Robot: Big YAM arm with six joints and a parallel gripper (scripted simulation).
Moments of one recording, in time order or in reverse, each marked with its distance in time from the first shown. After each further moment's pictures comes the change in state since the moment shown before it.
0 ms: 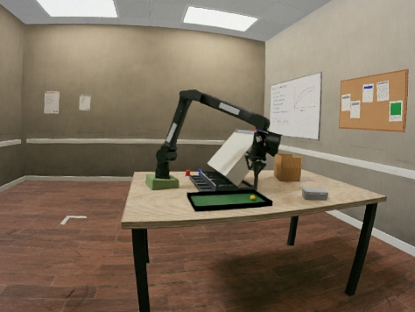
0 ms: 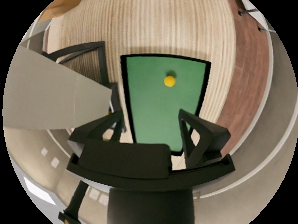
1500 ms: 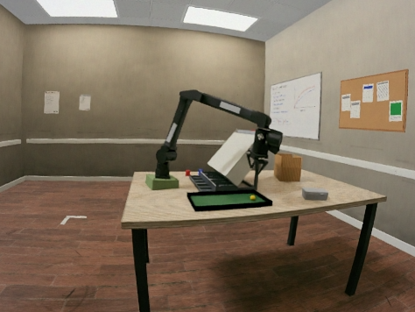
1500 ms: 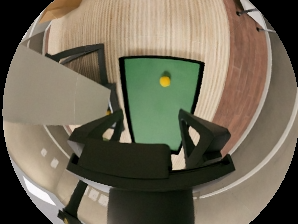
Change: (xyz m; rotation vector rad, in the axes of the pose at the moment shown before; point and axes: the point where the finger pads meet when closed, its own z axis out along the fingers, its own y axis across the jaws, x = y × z) arm -0.004 -0.008 -0.013 0.007 -0.009 -0.003
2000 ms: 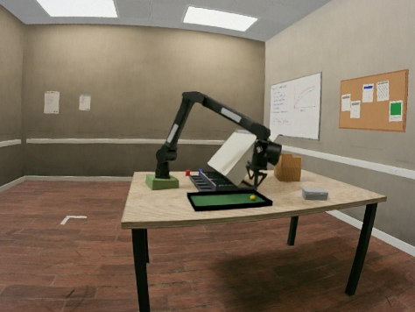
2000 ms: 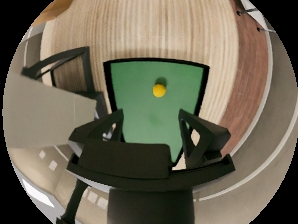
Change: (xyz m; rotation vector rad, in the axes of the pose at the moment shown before) arm 0.000 -0.018 0.059 0.012 -0.013 -0.004
